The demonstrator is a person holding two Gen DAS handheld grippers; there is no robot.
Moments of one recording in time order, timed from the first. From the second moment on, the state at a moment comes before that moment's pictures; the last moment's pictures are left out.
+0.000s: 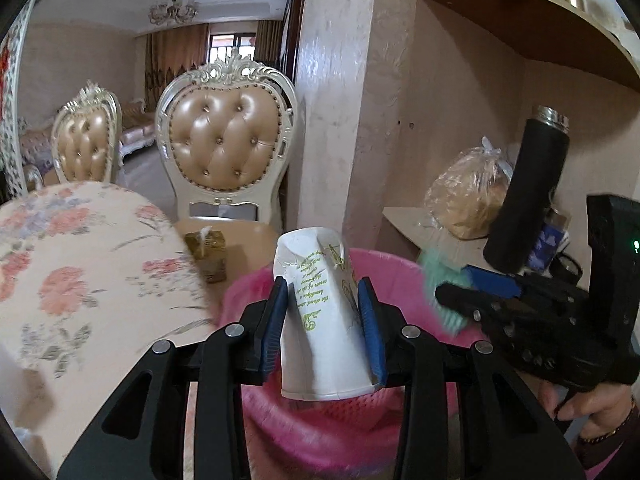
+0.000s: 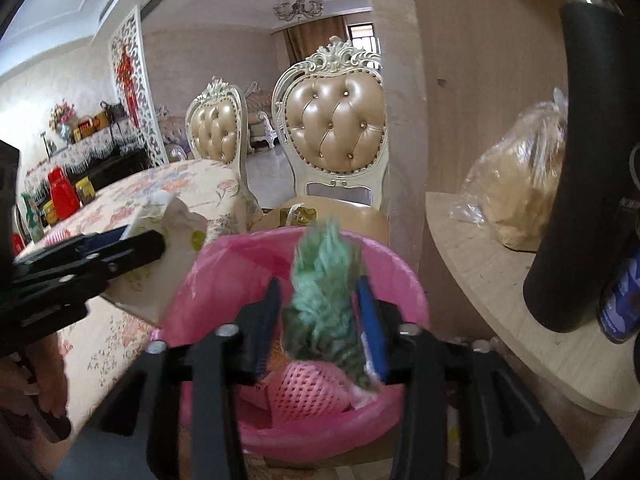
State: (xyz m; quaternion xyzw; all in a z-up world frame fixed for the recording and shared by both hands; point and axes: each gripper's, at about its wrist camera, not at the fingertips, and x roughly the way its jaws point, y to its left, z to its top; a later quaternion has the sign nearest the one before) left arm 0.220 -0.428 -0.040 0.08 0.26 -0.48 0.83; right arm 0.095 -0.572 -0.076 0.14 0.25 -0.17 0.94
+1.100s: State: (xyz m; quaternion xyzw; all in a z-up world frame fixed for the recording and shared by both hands) left arm 0.230 -0.124 -0.018 0.07 0.21 -0.17 0.96; right arm 0.163 -0.365 -0.049 0.06 0.27 0.02 0.96
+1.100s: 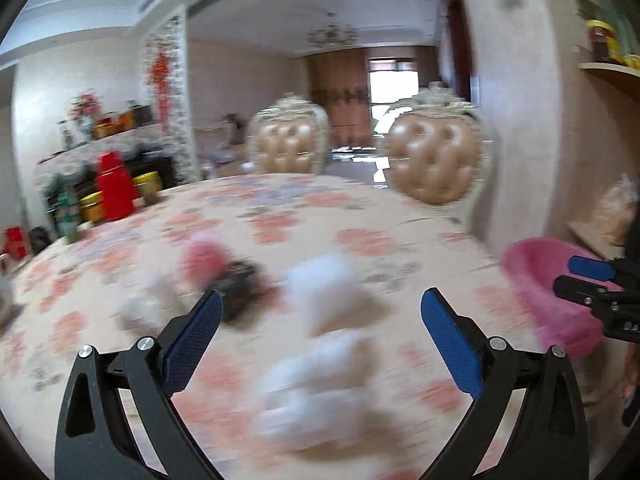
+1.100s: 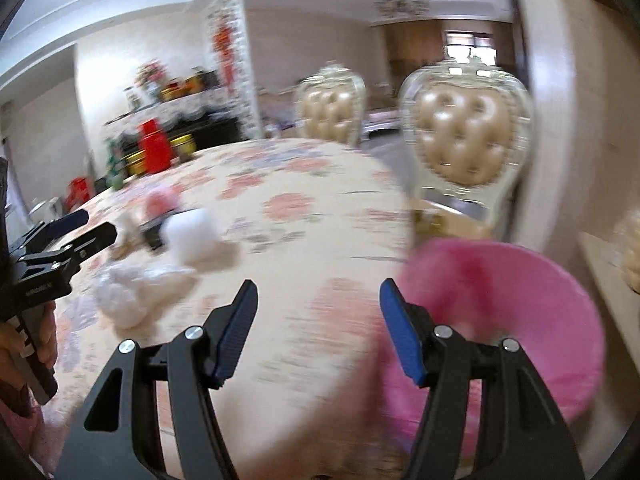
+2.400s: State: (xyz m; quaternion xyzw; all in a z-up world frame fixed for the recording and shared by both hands) left arm 0.430 0.035 -0.089 -0.02 0.39 -0.06 0.92; right arm 0.397 -0.162 -0.056 0.00 0.36 0.18 0.92
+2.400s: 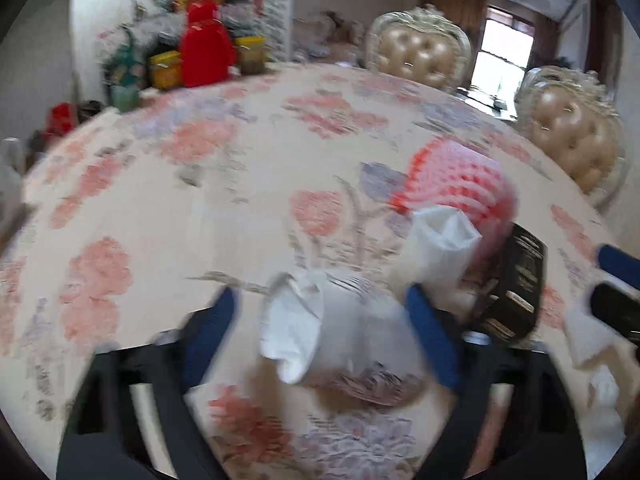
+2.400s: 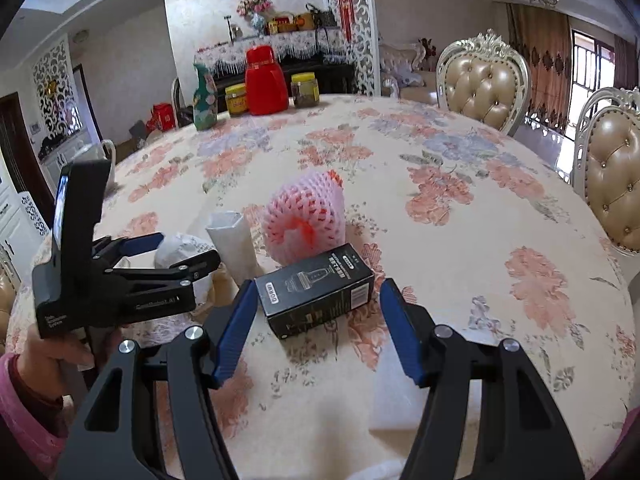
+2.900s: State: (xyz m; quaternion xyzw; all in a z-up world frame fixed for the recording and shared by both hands) left arm 0.333 0.069 -0.049 0.00 0.29 -0.01 0.96; right arm 0.412 -0.112 -0.068 -0.01 0.39 0.14 0.91
